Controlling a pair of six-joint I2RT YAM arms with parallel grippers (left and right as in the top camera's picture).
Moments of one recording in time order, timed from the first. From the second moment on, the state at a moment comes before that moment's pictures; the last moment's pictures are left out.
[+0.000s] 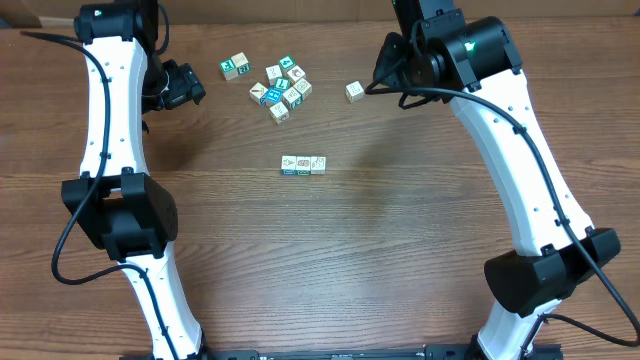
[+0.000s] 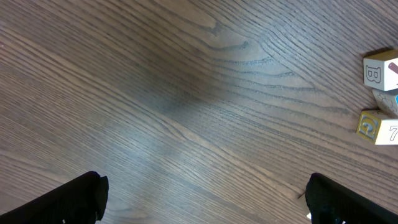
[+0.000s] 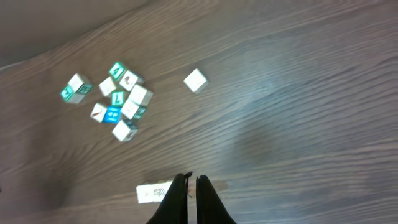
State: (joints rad) left arm 0.08 2.26 2.35 -1.58 -0.06 -0.48; right arm 0.39 1.93 2.19 -1.28 0.11 0.68
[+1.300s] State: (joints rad) left arm 0.08 2.26 2.35 -1.58 -0.06 -0.48; right arm 0.39 1.95 2.17 -1.23 0.16 0.67
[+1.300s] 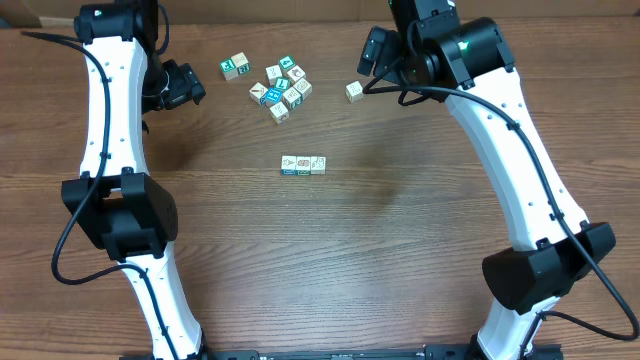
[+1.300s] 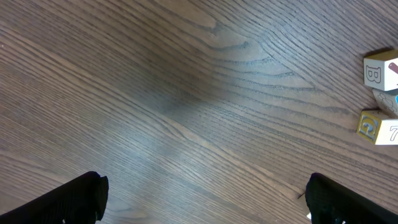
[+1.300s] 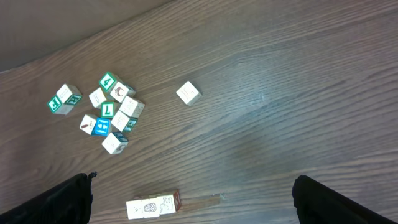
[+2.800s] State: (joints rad) left arm 0.08 2.26 2.35 -1.58 -0.06 -0.48; right arm 0.39 2.09 2.17 -1.20 0.16 0.67
